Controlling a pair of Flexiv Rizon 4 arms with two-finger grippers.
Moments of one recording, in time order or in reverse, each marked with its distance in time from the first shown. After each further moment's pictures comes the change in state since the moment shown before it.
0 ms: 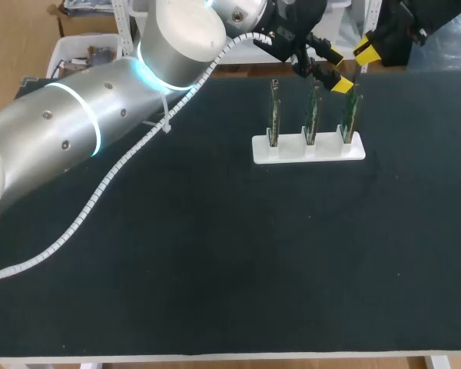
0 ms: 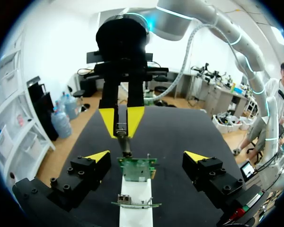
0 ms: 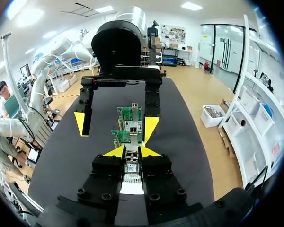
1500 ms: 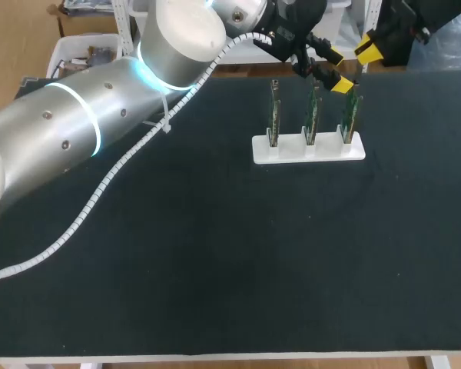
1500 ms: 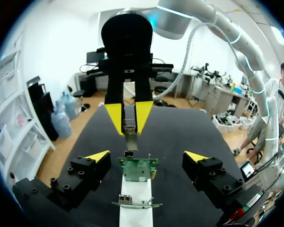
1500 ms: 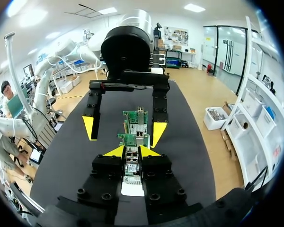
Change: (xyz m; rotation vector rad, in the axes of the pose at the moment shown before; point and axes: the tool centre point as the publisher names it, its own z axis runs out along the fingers) left arm 0.000 0.000 0.000 0.000 0.000 0.000; right arm -0.007 0.010 -0.002 -0.029 -0.018 -0.008
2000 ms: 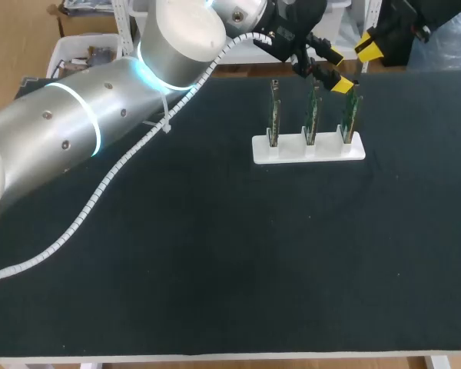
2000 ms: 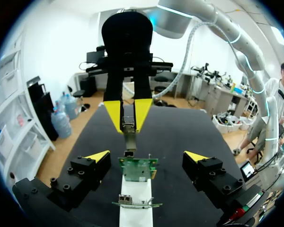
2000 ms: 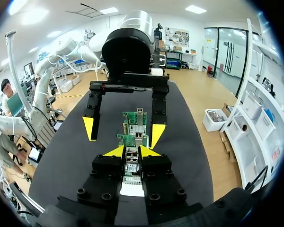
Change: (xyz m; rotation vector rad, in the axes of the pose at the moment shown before) left arm 0.000 0.000 0.000 0.000 0.000 0.000; right arm -0.002 -0.001 -0.003 0.004 -0.001 -0.020
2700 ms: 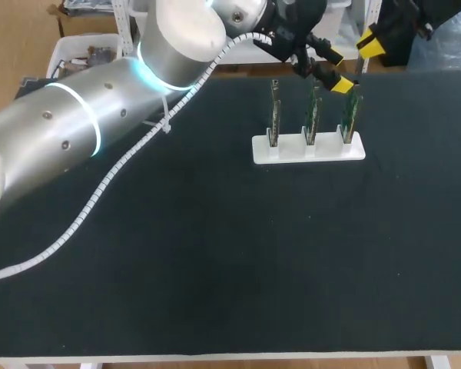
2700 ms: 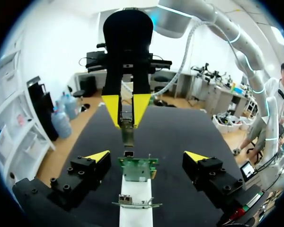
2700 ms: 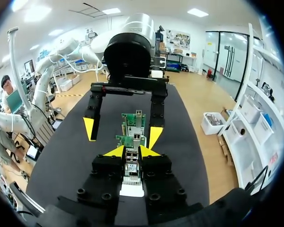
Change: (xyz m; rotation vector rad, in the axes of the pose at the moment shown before) left arm 0.000 0.000 0.000 0.000 0.000 0.000; right arm -0.004 -0.002 -0.004 0.011 -0.012 -0.030
